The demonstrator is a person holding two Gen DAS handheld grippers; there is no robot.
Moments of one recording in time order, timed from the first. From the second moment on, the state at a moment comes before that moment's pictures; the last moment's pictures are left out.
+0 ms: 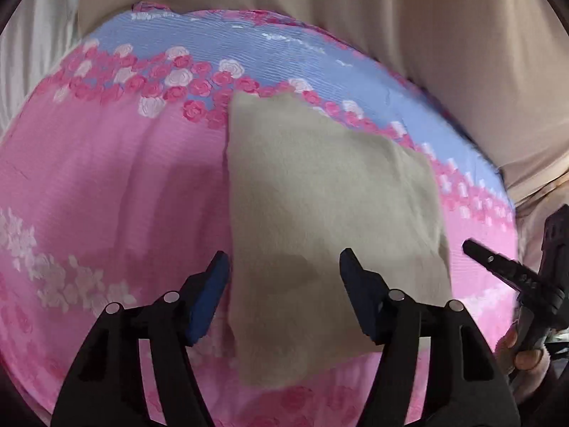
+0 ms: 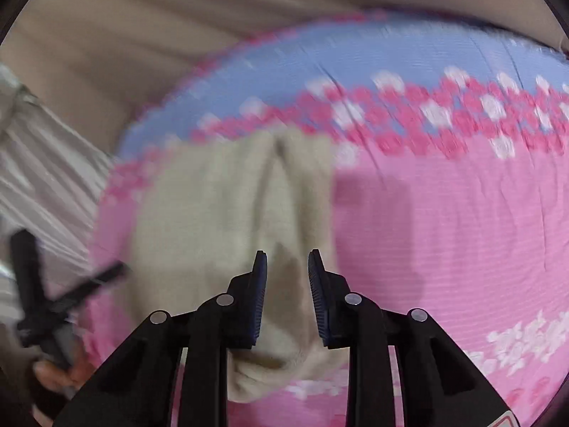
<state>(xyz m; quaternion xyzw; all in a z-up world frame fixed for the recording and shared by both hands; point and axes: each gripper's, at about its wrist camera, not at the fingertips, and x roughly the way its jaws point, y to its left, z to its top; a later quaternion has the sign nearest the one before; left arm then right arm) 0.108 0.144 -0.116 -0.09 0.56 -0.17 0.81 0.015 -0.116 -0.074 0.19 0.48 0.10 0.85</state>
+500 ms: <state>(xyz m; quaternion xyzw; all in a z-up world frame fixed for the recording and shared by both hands) 0.070 0.106 -0.111 -0.01 0.53 -0.17 0.83 0.010 -0.031 -0.137 0.05 0.58 0.08 0.81</state>
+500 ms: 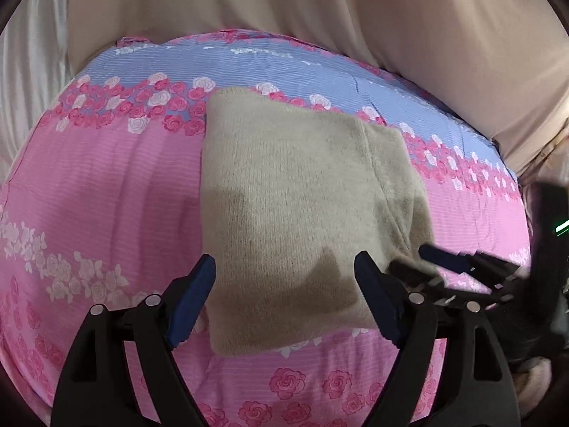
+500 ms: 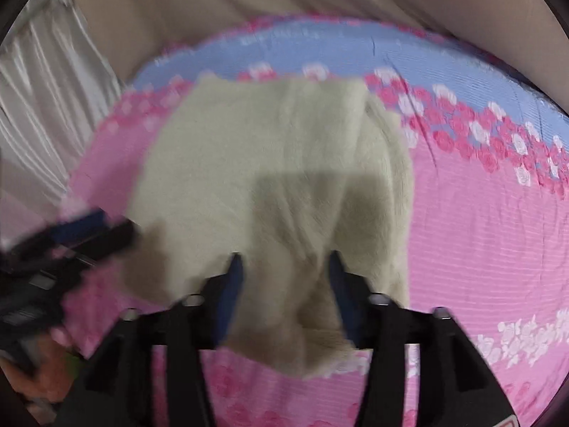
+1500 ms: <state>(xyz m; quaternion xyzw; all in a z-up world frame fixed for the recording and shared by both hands) 0.016 0.102 -0.062 0.09 0.43 -0.10 0.89 -0.074 -0.030 -0.069 0.10 0.44 -0.04 0.89</state>
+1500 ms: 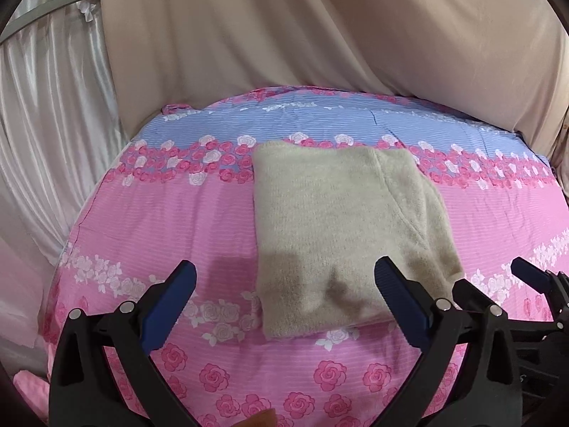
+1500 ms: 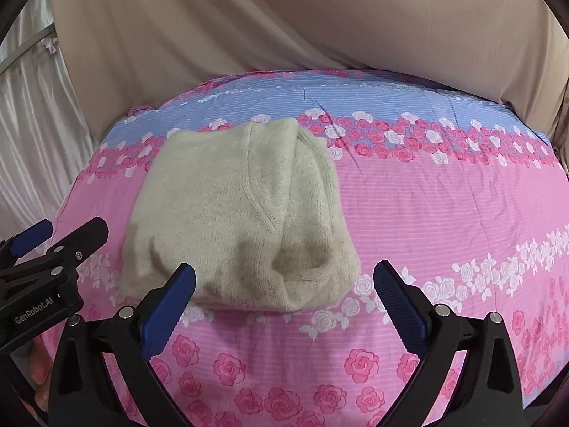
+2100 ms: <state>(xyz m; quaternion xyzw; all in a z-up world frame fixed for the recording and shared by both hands) 0.011 0.122 -0.072 0.05 0.45 -0.10 0.88 -0.081 -0.016 -0.072 0.10 0.45 -0.04 0.89</state>
